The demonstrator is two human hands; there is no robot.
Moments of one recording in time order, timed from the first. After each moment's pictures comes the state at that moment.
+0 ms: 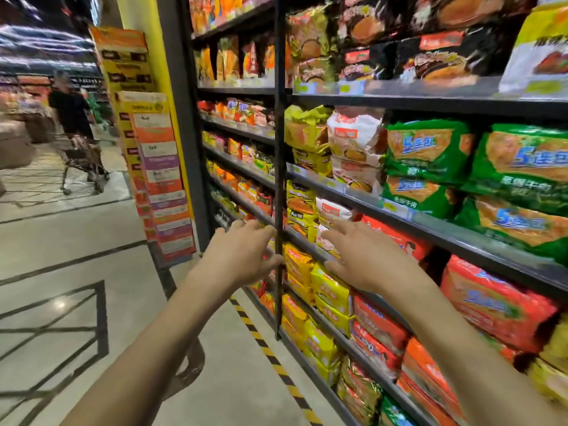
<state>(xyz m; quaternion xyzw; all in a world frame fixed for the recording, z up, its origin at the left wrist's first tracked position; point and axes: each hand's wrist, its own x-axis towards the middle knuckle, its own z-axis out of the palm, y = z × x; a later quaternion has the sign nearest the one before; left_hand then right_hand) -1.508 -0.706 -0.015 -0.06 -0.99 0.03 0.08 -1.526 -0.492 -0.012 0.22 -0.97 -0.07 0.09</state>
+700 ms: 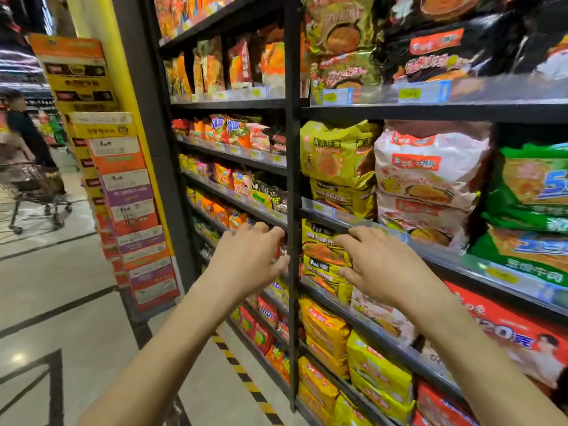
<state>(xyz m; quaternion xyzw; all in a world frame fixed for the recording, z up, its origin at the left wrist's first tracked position) -1.831 -0.834 -0.007 -0.13 -0.98 0.03 0.13 -1.820 -0.616 -0.011 0.15 -0.98 -0.07 0.13</state>
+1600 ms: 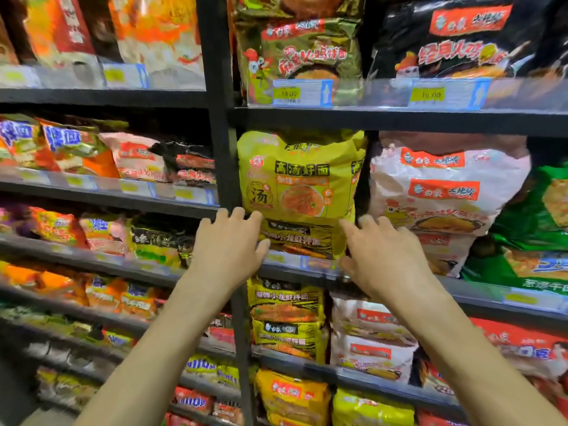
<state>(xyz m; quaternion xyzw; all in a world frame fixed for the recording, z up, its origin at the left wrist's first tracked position) -2.174 -0.831 0.006 -0.32 -0.92 0.01 0.21 -2.034 -0.673 0.020 -0.23 -0.95 -0.17 0.12</state>
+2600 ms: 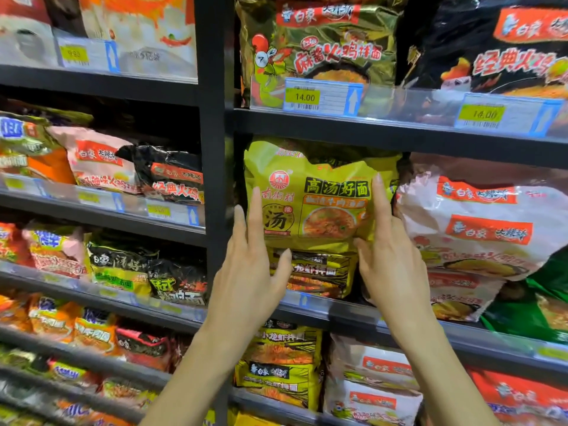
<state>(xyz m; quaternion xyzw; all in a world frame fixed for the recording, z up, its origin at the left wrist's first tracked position) -2.218 -0.783 -0.037 -0.37 -0.79 -0.44 0.23 -2.115 -0.611 -0.014 -0.21 -0.88 0.03 0.42</state>
